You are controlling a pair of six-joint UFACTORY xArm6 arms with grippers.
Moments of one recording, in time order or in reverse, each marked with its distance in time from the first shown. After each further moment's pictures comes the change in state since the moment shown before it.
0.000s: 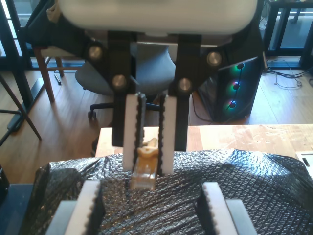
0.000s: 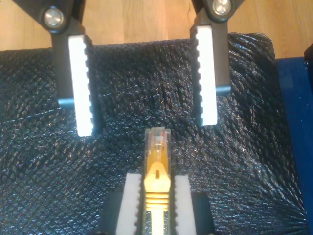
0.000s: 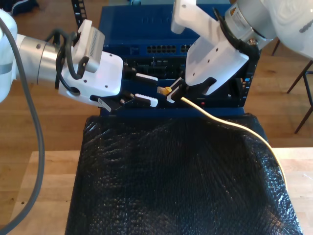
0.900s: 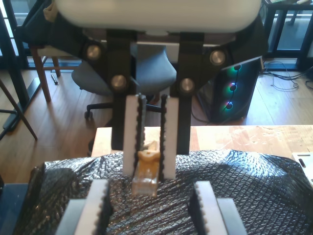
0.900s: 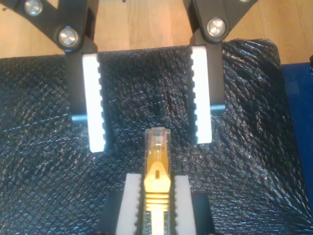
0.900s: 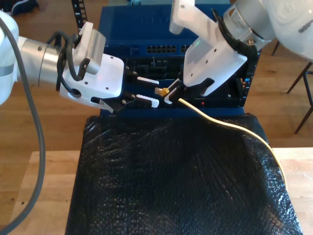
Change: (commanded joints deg) left arm -0.1 0.1 0.2 -0.1 0.2 -0.1; right arm 0.4 0.1 0.2 0.6 0.1 0.0
